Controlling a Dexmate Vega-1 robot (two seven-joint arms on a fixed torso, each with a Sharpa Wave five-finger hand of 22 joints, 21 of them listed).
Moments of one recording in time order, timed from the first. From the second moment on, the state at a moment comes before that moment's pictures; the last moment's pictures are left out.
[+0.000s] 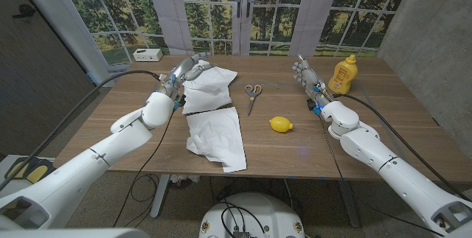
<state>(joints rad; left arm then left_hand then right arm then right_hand) 0.91 0.82 0.43 -1.82 0.14 0.06 0.33 0.20 -0.15 0.58 -0.17 0.31 0.29 -0.17 0.22 0.19 0.31 -0.14 0.21 0.19 0.20 -0.04 0.18 0.17 0.25 -0.04 0.19 0.17 -0.92 -0.59 -0.40 -1.61 0.53 0.13 -0.13 0.26 0.12 -0.25 0.00 0.44 0.00 0.12 0.21 0.18 0.09 0.10 0.24 0.19 0.01 0.02 0.19 0.18 0.01 0.11 0.20 0.18</state>
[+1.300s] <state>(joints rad) 0.85 0.88 0.52 -1.86 0.54 0.11 0.32 0.41 -0.16 0.63 -0.17 0.37 0.26 -0.22 0.22 0.21 0.35 -0.21 0.22 0.21 0.20 -0.04 0.19 0.18 0.24 -0.04 0.19 0.17 -0.95 -0.63 -0.37 -1.62 0.56 0.15 -0.09 0.27 0.13 -0.23 0.00 0.42 0.24 0.05 0.25 0.18 0.14 0.09 0.25 0.19 -0.02 -0.01 0.19 0.18 -0.01 0.11 0.20 0.18</state>
